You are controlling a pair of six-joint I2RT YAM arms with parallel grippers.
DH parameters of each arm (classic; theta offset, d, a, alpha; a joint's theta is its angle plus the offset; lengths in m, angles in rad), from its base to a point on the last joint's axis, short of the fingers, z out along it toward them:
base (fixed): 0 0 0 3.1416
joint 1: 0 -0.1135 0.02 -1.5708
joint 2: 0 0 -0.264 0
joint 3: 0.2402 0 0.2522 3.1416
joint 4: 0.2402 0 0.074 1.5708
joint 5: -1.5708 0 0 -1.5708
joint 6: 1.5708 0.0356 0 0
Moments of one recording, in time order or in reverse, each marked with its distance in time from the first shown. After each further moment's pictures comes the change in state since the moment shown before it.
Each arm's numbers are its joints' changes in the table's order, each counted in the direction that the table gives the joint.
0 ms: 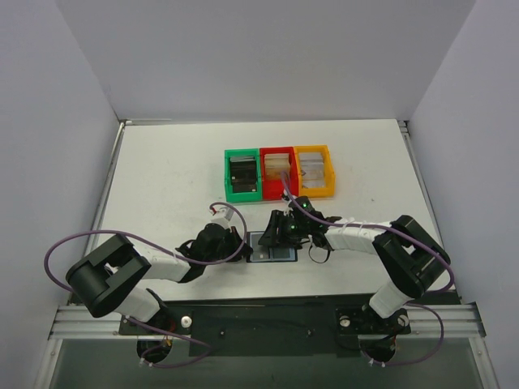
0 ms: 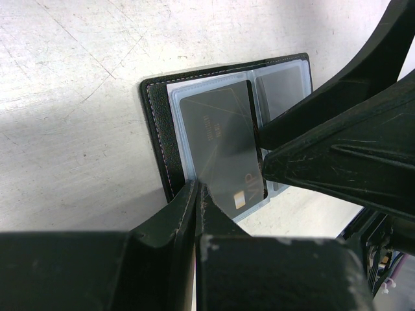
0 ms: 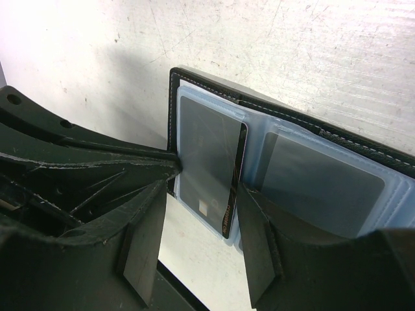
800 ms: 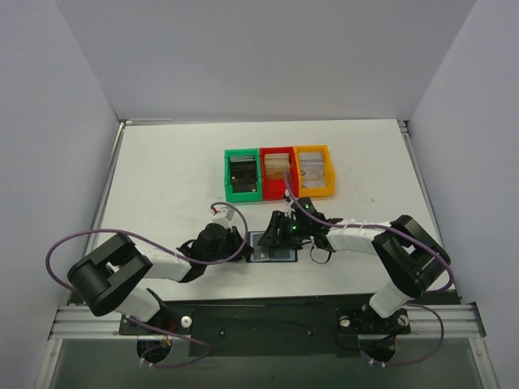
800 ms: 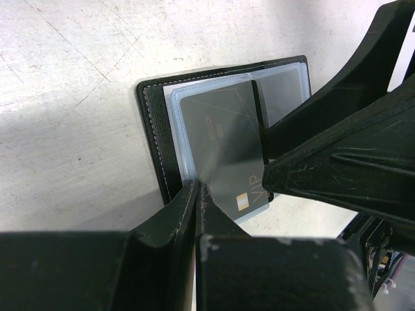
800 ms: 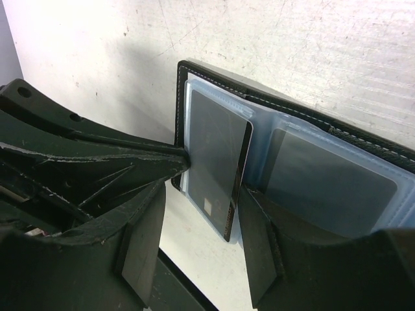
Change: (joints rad) left arm 0.004 -0.009 0.001 -0.012 0.002 0.000; right arm 0.013 -0.001 -0.025 -0.045 0.045 0.021
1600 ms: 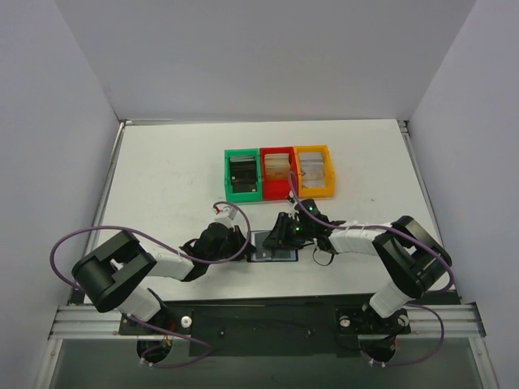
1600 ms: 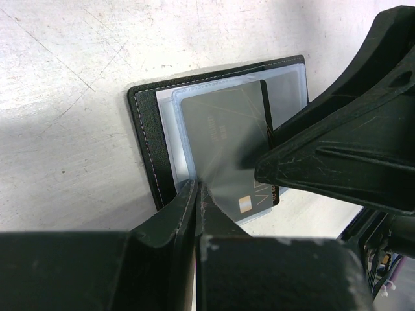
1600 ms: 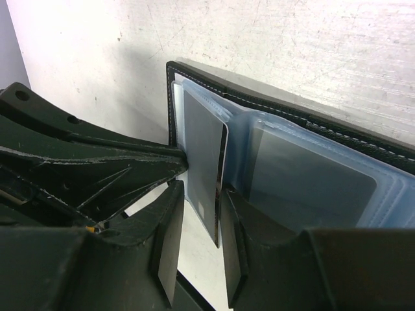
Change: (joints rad) left arm 0.013 -0.036 0.024 -0.021 0.005 0.000; right arm 0.019 0.003 -0.047 -0.061 0.010 0.032
